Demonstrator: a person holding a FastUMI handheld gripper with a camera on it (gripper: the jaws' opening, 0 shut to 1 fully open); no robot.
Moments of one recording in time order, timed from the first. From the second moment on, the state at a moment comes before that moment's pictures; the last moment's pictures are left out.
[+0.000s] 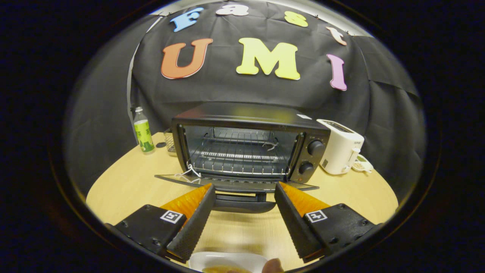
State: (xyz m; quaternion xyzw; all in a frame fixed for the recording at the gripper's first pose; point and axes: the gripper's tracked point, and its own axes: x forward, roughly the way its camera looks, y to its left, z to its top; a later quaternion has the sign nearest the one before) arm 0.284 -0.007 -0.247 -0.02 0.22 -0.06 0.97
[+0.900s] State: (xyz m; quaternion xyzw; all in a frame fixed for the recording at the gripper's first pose) arm 0.195 -0.004 -0.219 0.02 0.18 -0.01 0.98
